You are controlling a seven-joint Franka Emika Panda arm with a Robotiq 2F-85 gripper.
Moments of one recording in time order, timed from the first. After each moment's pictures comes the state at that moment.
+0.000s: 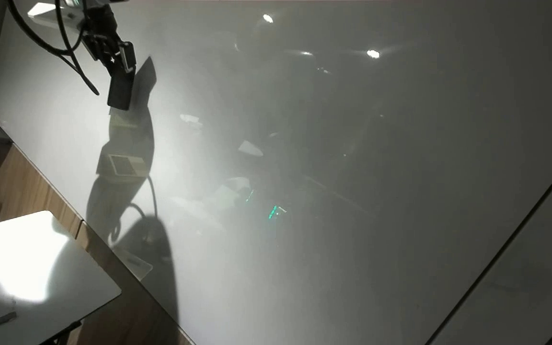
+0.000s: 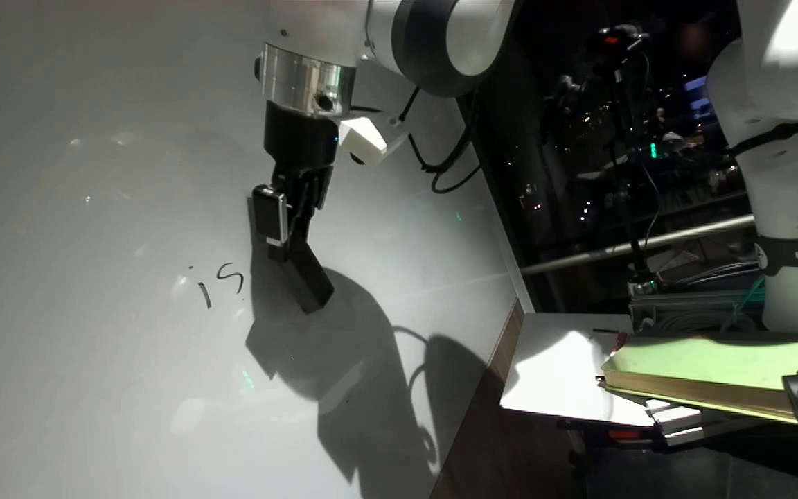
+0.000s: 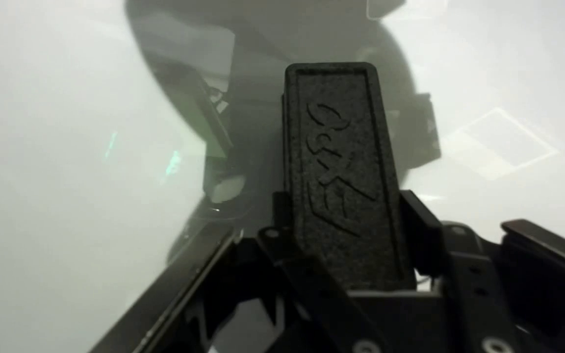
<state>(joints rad) 0.04 -0.22 0.45 -2.28 -0.64 2.67 0.75</state>
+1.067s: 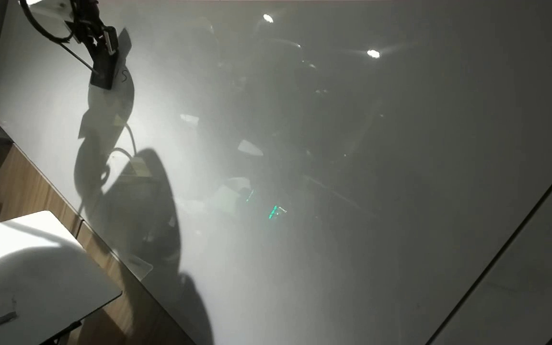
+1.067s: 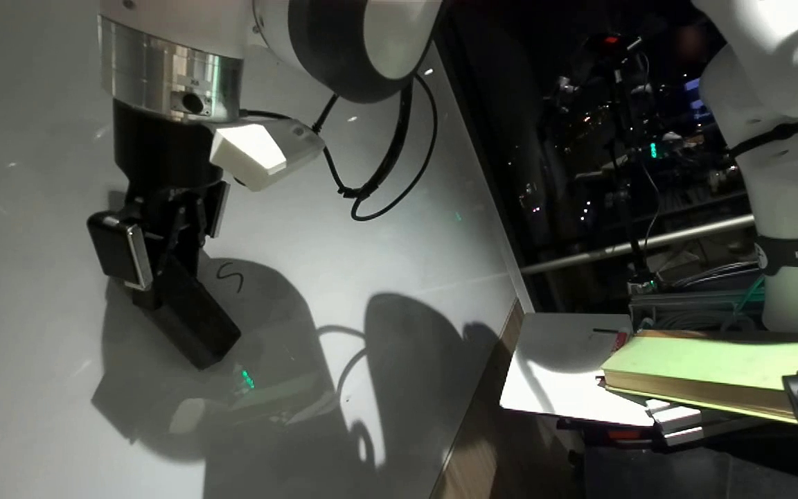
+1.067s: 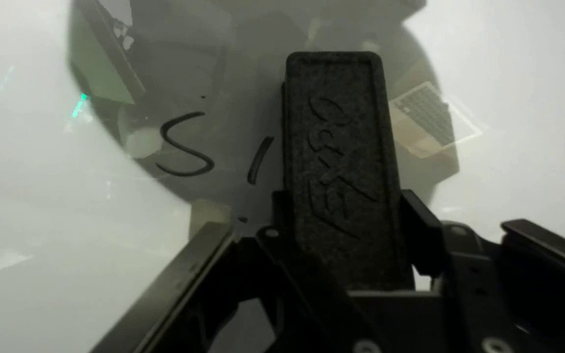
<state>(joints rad) 0.12 0.08 0.57 -1.93 -0.85 2.52 0.88</state>
